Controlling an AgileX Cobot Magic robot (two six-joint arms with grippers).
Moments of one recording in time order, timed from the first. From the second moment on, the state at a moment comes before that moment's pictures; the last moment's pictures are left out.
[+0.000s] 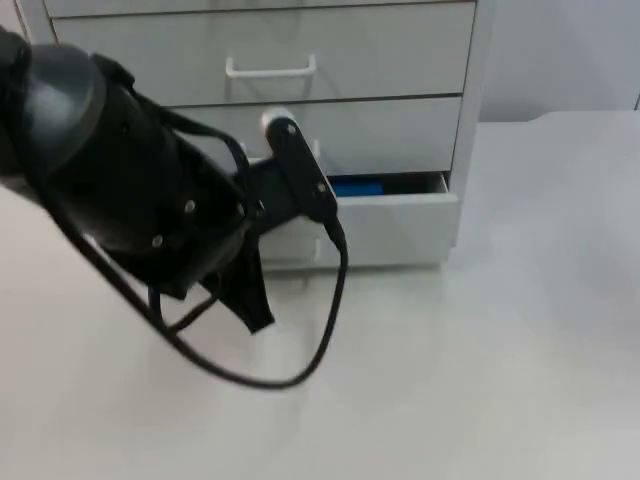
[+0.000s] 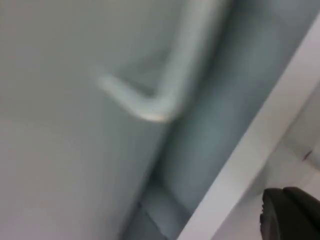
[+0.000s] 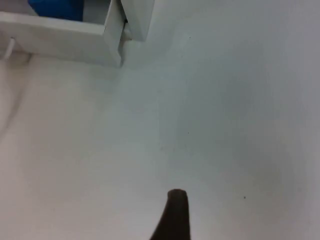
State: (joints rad) right arm 0.24 1.06 -0.83 0.06 0.77 -0.03; left arm -0.67 2.02 -0.92 1.73 0.60 -1.24
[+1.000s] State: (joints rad) right arm 0.24 1.06 -0.83 0.06 0.76 -0.03; left arm -0.74 1.89 -0.96 1.20 0.67 -0.97
